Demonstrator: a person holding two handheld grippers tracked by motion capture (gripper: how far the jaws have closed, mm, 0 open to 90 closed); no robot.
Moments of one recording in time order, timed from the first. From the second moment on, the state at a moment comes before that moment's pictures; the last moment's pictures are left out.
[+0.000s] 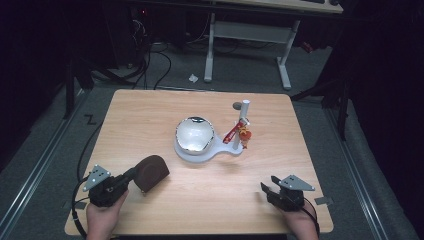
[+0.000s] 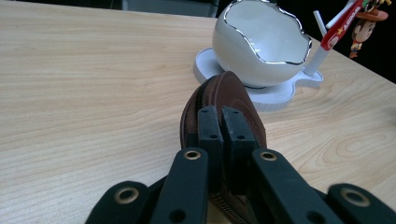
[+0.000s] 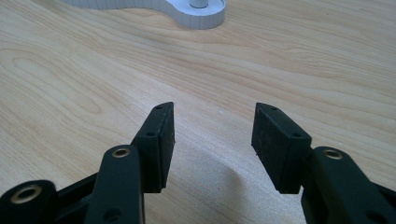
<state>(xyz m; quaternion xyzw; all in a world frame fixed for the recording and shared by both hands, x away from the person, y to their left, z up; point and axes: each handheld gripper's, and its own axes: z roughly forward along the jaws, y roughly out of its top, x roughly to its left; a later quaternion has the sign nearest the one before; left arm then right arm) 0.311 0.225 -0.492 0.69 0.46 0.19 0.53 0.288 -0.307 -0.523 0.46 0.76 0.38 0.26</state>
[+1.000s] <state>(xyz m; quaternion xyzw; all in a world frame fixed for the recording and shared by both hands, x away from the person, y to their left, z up) 0.339 0.181 -0.431 0.69 0.42 0.22 0.55 0.287 -0.313 -0.521 0.46 0.76 0.38 0.26</state>
